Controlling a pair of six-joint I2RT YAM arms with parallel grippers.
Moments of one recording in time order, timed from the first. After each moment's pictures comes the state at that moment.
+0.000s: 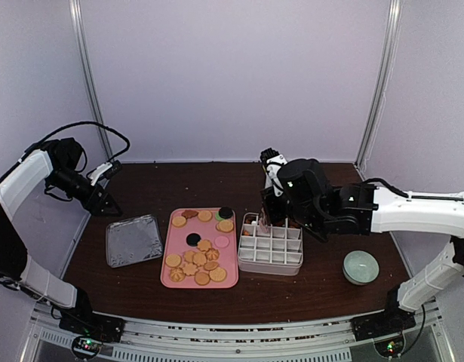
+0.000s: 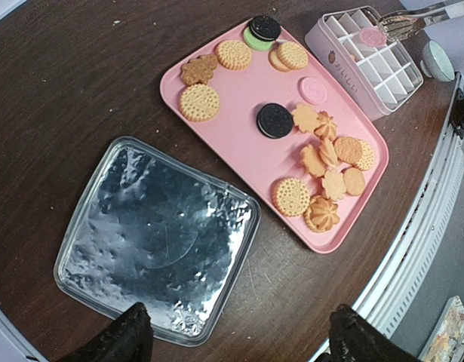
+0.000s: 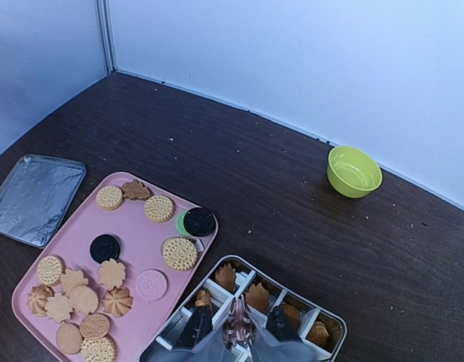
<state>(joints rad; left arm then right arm) 0.08 1.39 1.28 -1.26 0.61 0.73 1.09 1.42 1.15 -0.26 0.62 0.24</state>
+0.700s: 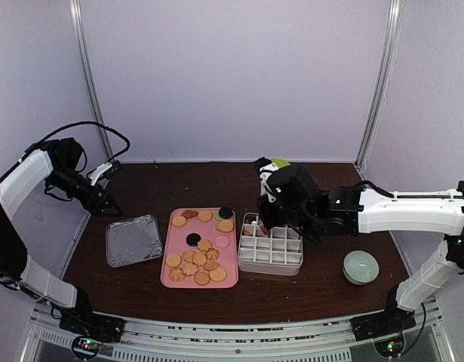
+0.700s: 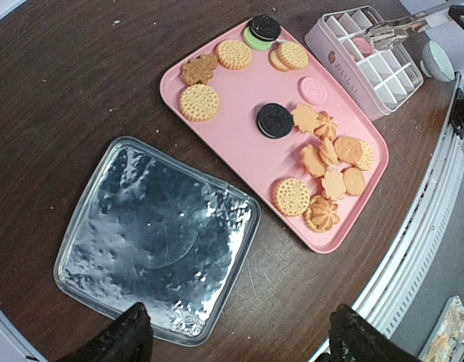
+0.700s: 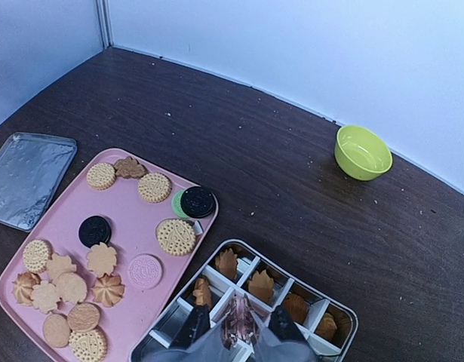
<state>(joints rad) 0.08 1.39 1.28 -1.26 0.61 0.73 1.08 1.49 1.15 -0.26 0.59 0.25</state>
